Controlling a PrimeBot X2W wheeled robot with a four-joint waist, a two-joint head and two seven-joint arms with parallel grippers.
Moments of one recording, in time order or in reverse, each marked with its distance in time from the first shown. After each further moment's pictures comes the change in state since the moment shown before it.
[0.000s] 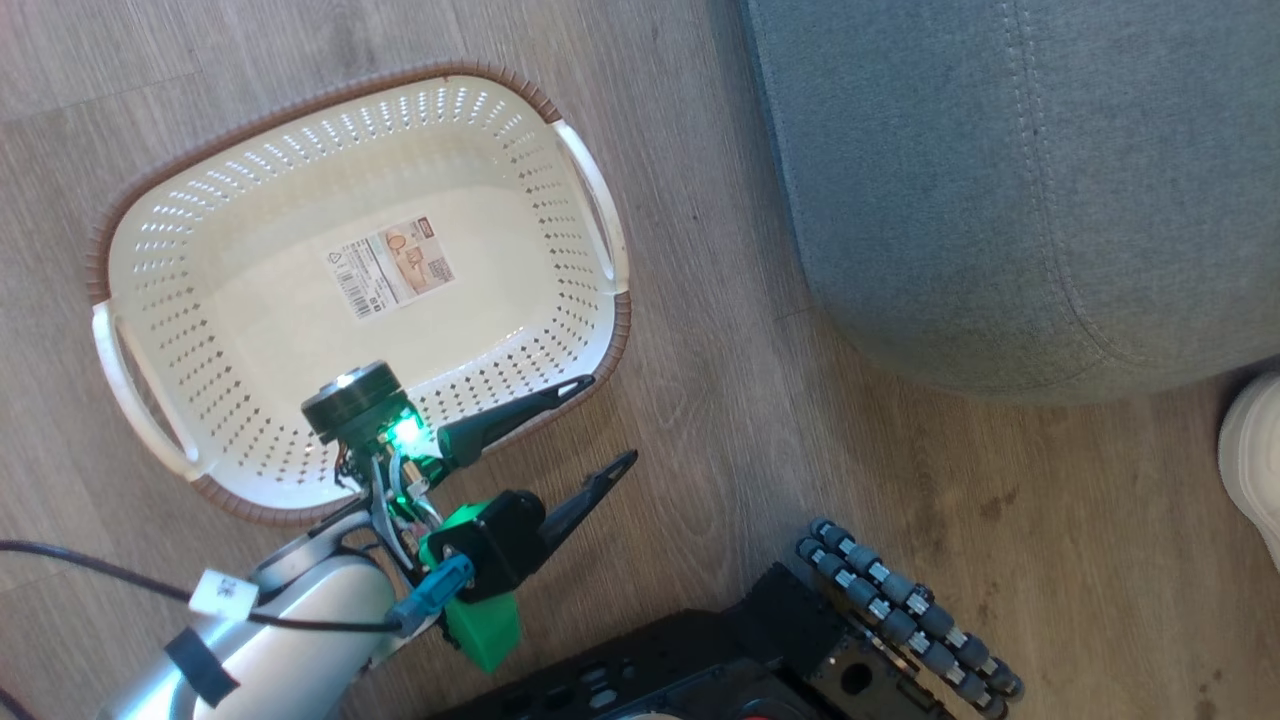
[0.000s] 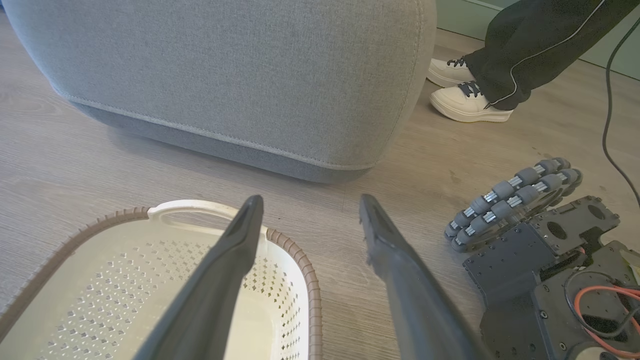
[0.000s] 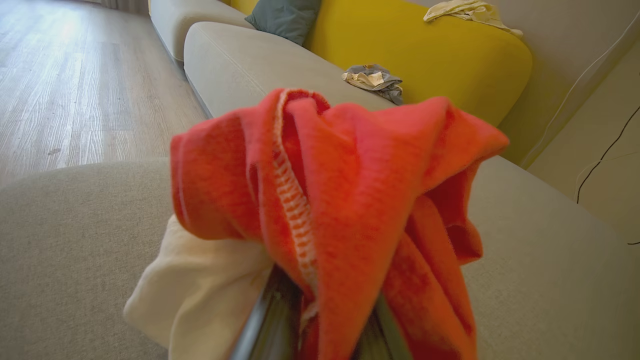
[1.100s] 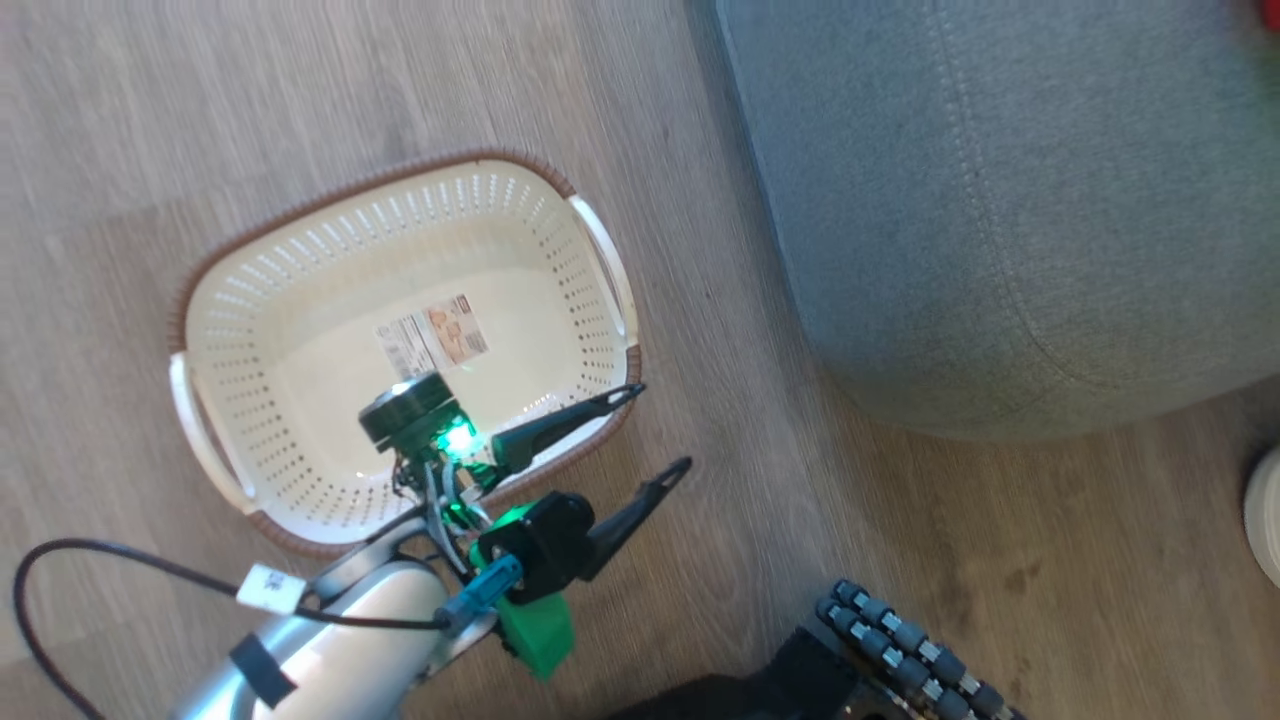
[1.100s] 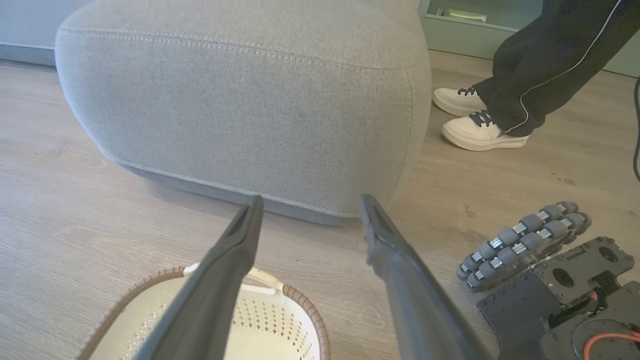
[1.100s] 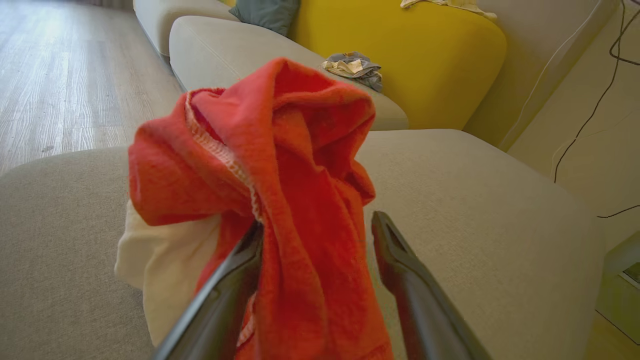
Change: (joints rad) left arm 0.013 -0.095 0.002 0.027 -0.013 0.007 0.000; right arm 0.156 -0.006 -0.007 0.018 -0.019 0.000 0.000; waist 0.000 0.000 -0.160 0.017
